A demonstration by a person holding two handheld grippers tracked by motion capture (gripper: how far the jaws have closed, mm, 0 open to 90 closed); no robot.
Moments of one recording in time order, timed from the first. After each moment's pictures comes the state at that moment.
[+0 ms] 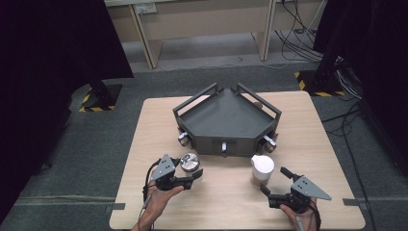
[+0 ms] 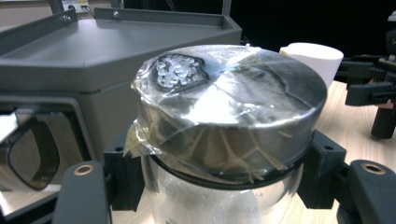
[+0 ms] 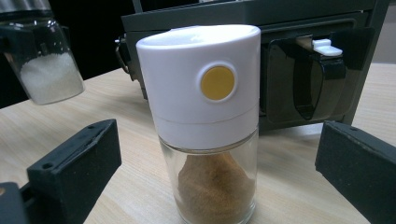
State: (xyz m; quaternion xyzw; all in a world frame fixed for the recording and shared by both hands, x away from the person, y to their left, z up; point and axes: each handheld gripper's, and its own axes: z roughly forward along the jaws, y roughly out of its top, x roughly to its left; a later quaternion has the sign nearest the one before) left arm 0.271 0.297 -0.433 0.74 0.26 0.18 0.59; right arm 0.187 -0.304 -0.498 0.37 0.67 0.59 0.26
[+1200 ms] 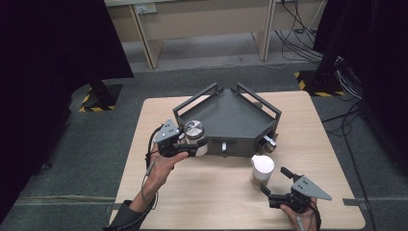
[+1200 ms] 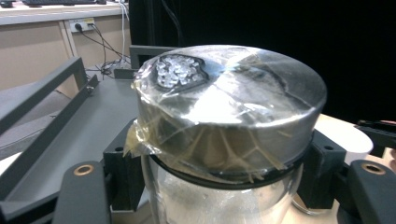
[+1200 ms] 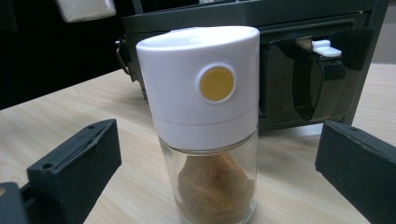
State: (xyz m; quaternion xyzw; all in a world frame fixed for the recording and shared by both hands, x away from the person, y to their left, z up) left arm 0.328 0.276 -0.354 0.74 0.26 0.19 0.59; right arm 0.187 -0.305 -0.498 0.37 0.67 0.59 0.26
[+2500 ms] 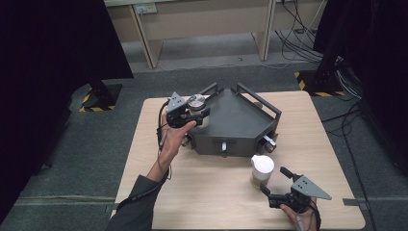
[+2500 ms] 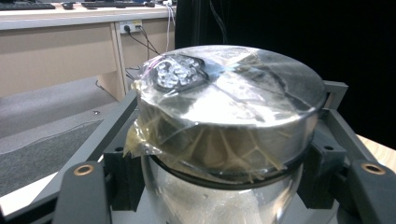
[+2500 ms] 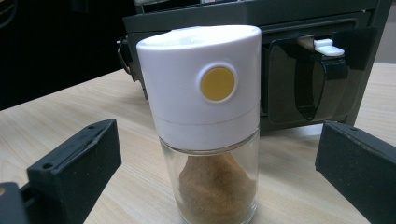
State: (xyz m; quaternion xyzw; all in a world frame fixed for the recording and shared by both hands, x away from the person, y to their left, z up) left arm 0.391 0.243 -0.347 0.71 0.32 0.24 0.58; right arm 0.189 -0.305 -0.498 0.37 0.67 0.59 0.25
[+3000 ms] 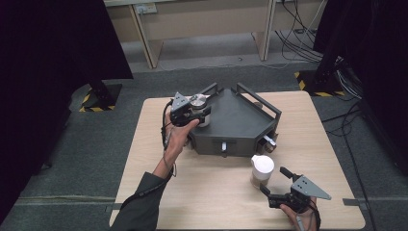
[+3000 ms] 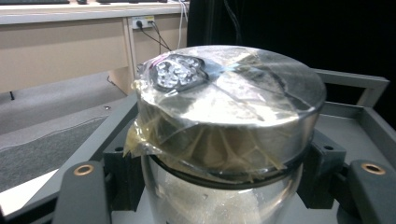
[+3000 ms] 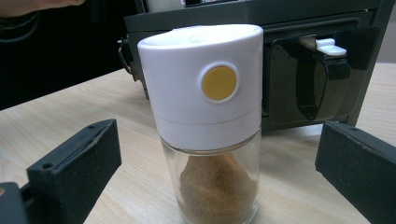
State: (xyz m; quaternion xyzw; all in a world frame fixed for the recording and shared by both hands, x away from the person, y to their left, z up) left arm 0.404 0.234 -0.363 0.70 0.35 0.25 0.57; right arm 0.189 -0.305 -0.498 0.37 0.67 0.59 0.25
